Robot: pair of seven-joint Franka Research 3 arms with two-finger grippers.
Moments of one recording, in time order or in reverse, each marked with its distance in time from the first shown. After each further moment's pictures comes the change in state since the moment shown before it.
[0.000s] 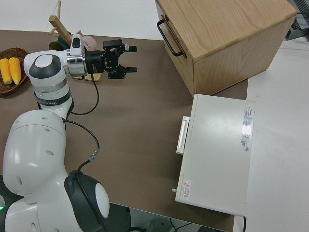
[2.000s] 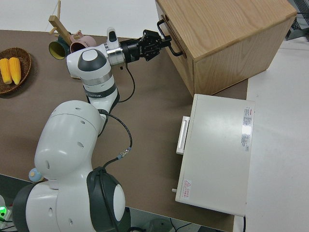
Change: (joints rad) left arm 0.000 0.000 0.000 0.000 0.000 0.000 0.000; right arm -0.054 0.055 -0.201 0.001 -0.198 0.403 0.215
